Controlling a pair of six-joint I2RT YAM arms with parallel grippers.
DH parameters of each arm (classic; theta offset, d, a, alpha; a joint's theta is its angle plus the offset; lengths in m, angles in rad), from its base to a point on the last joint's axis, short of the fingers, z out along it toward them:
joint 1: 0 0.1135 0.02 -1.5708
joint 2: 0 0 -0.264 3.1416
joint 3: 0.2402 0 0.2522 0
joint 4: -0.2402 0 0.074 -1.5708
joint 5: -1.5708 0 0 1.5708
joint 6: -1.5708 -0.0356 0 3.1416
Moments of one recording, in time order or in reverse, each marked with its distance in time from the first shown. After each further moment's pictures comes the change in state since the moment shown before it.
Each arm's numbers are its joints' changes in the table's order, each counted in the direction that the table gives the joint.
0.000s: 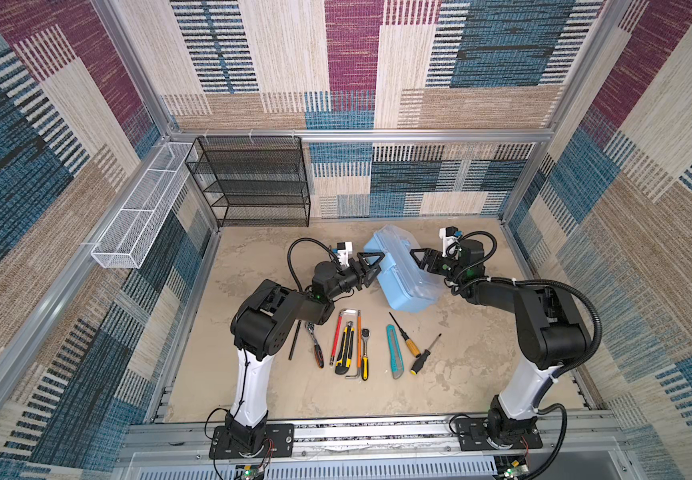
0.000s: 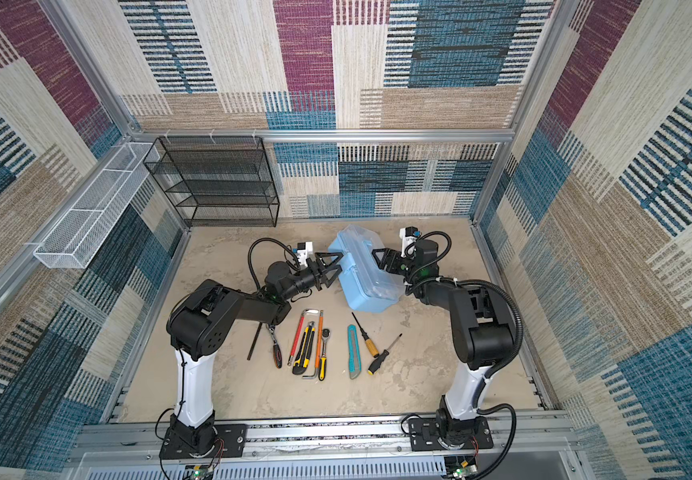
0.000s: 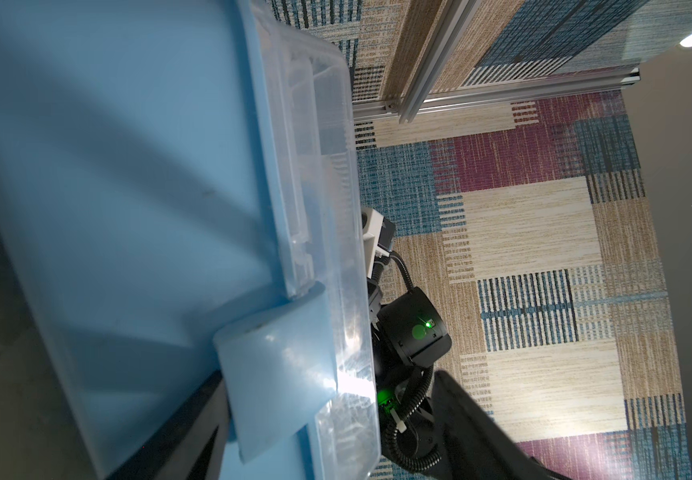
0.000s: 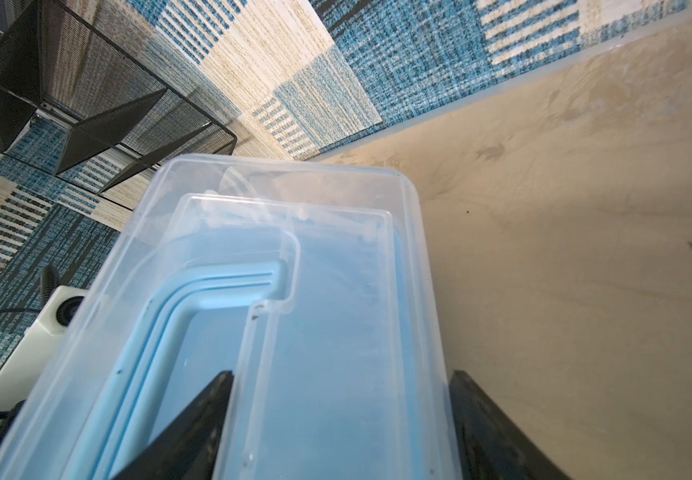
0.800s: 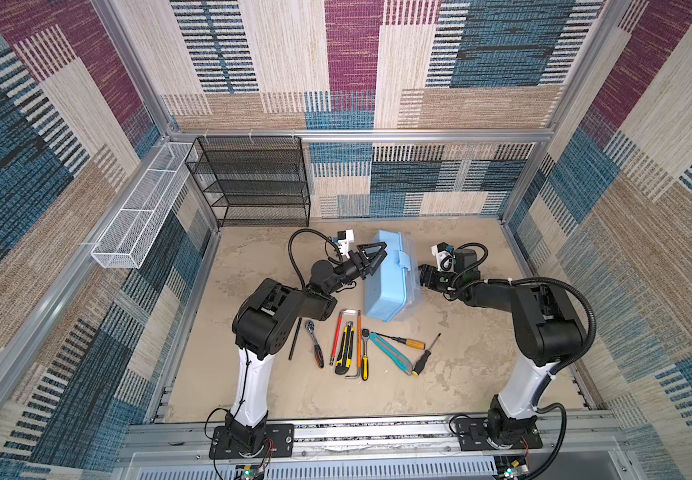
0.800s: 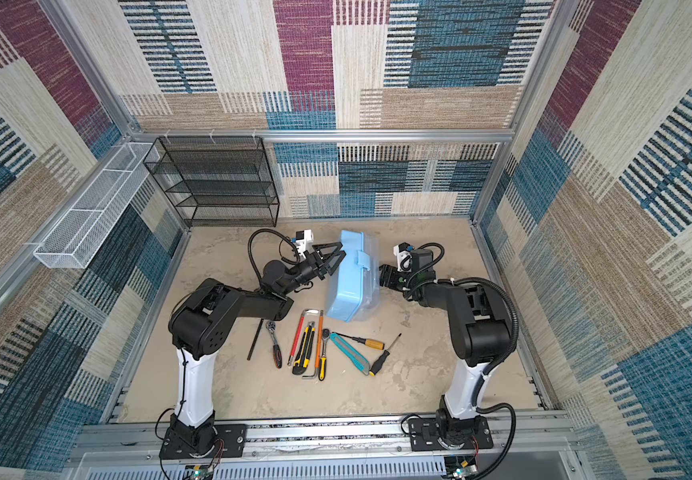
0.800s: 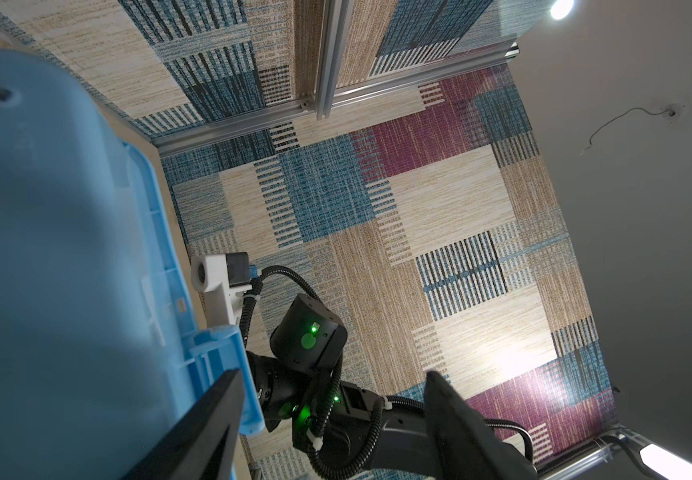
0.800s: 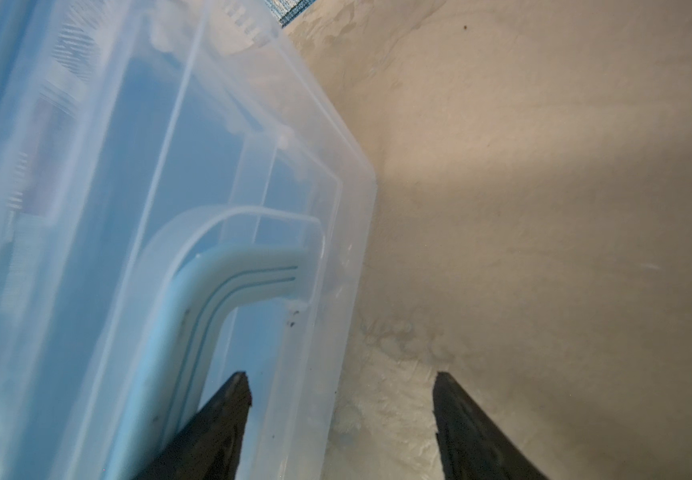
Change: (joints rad) left arm -0.003 0.016 0.052 0.195 -0.020 0.026; right arm 0.005 0.012 -0.011 -0.209 0.073 0.040
